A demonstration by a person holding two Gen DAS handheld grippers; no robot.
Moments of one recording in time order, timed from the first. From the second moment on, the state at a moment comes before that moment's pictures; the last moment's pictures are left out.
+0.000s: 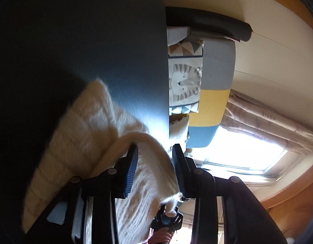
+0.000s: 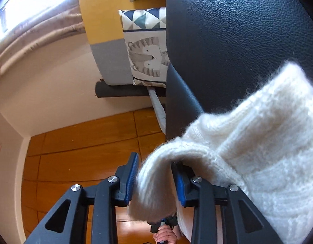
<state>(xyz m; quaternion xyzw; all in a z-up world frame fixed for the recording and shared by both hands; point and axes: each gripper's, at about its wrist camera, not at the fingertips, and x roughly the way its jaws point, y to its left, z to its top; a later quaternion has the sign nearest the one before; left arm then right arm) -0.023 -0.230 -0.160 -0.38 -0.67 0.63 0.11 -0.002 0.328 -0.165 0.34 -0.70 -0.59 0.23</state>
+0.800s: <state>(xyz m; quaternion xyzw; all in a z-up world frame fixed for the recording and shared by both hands) 0.090 -0.201 -0.119 -0.43 -0.31 0.84 0.10 0.139 0.326 -0.086 0.41 -0.38 -0.81 0.18</state>
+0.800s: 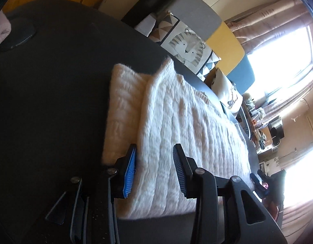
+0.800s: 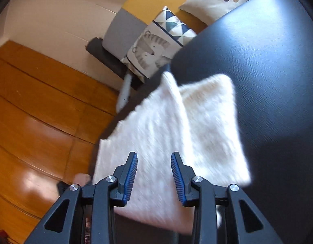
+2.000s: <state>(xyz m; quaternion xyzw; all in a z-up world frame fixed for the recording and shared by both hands) 0.114 -0.179 -0.118 -0.45 -0.27 0.85 0.08 0.149 0.312 -0.108 0.43 -0.29 -0.83 0.18</state>
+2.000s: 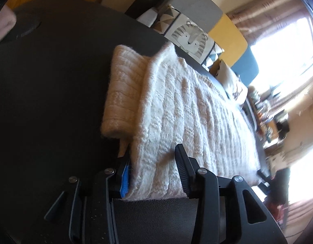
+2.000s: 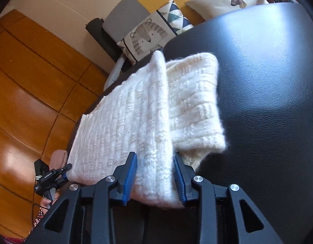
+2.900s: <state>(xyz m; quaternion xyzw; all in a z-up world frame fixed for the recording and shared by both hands) 0.164 -0.183 -0.116 -0.46 -0.21 0.86 0.12 0.183 0.315 -0.107 0.45 -0.29 -0.81 0.22</state>
